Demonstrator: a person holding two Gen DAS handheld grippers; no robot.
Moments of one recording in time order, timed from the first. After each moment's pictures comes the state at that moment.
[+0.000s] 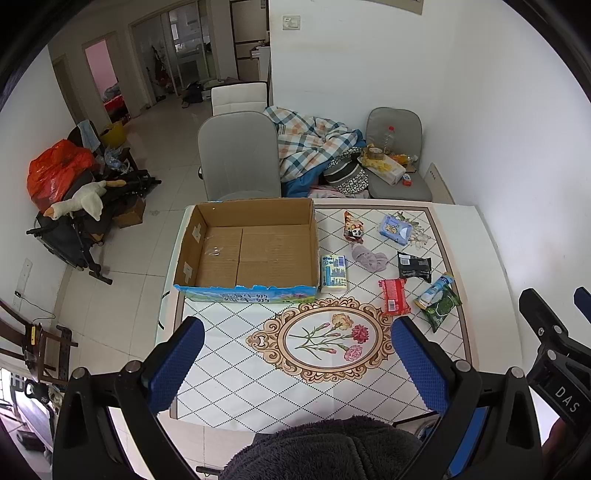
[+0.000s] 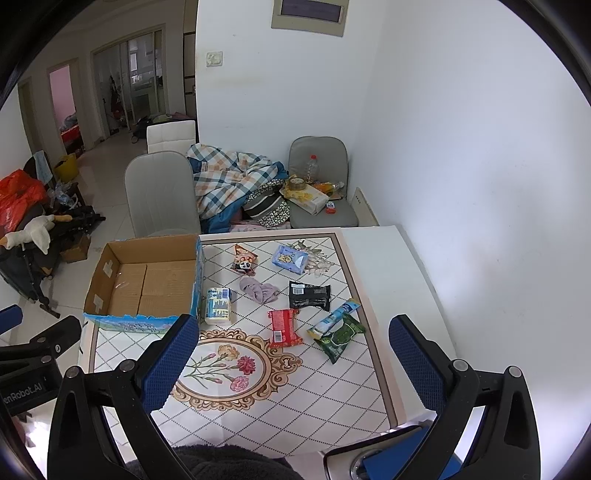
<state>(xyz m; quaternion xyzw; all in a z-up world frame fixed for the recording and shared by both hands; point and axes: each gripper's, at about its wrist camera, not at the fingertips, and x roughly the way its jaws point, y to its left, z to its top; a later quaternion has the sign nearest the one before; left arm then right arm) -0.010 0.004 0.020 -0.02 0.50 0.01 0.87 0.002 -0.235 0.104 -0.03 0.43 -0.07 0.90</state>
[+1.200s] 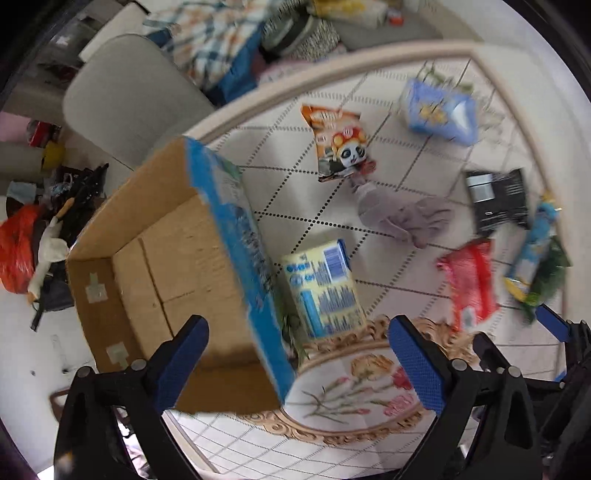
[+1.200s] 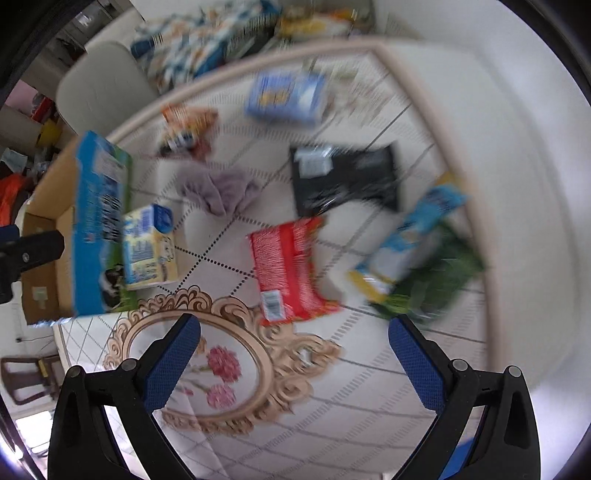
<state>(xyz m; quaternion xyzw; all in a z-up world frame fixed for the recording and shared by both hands) 0.281 -0.125 -0.283 0.19 0.71 -0.04 0.68 0.220 -0.321 -0.290 0.11 0.68 -0.03 0.72</state>
